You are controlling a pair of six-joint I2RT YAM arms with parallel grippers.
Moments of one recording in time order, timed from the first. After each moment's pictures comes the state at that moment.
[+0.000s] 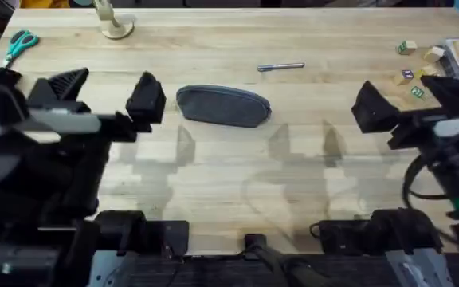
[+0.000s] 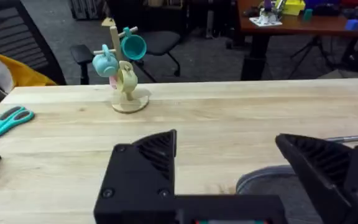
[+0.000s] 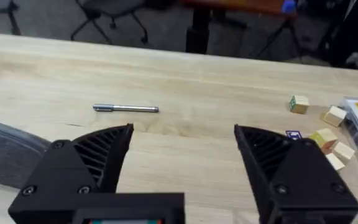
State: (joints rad) left arm 0.00 0.20 0.36 -0.25 0.01 0.00; right arm -0.01 0.18 0.36 -0.34 -0.04 -0.05
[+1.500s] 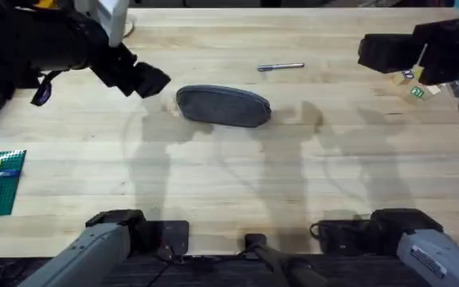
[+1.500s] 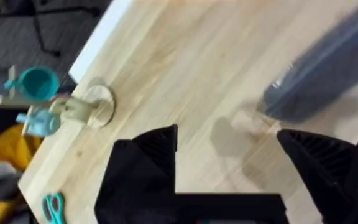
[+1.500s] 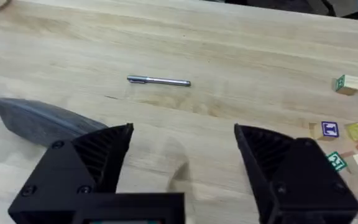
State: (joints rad) left arm 0.06 1.11 1.06 -0.73 0.26 0.88; right arm 0.00 0.86 1.01 -0.73 -0.18 -0.06
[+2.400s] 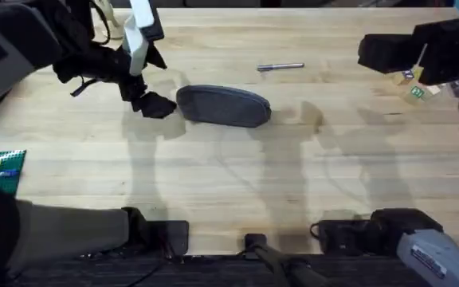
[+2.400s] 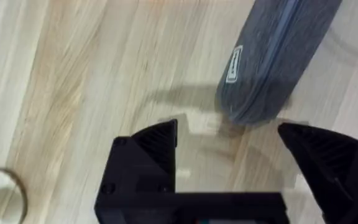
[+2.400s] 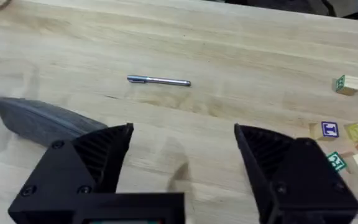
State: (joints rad) left arm 0.18 1.54 1.06 -0.77 0.62 1.38; right arm 0.00 0.86 1.01 -0.73 -0.18 -0.06
